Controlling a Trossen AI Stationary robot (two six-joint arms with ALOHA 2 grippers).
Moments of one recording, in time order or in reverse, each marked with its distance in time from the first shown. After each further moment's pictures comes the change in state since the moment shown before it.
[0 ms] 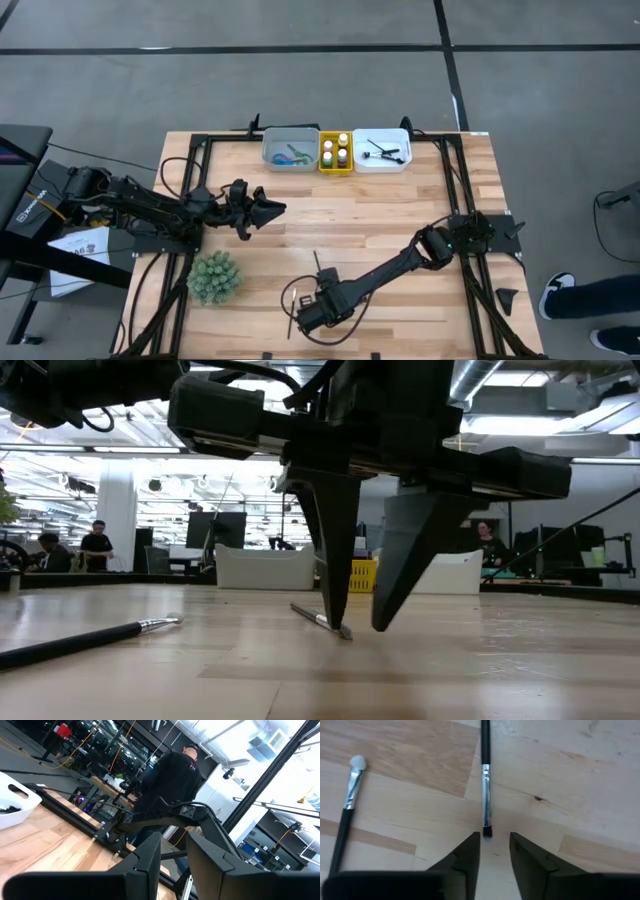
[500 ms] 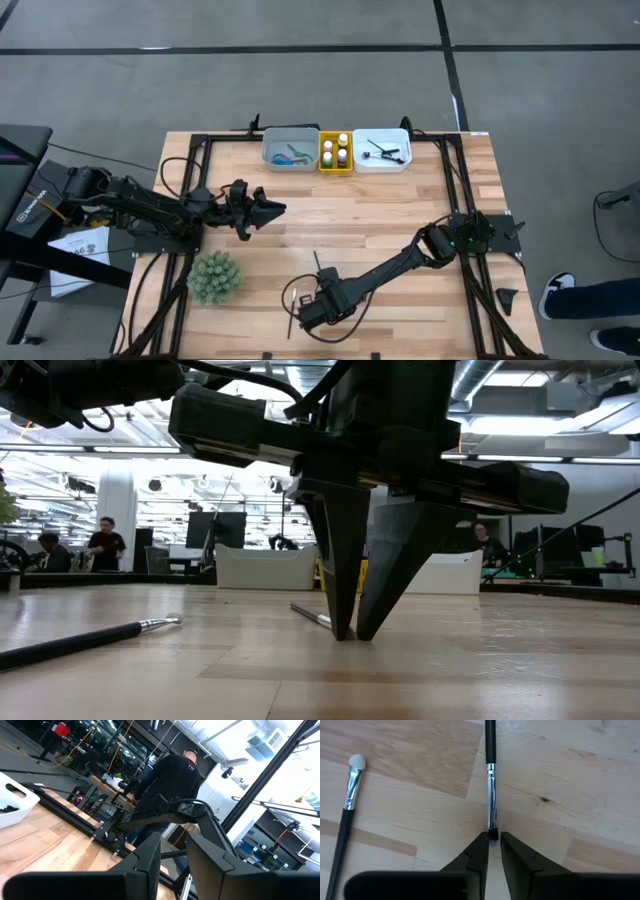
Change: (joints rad) left arm 0.000 0.000 0.000 0.000 0.008 0.000; right arm 0.000 -0.011 -0.082 0.091 -0.026 -0.005
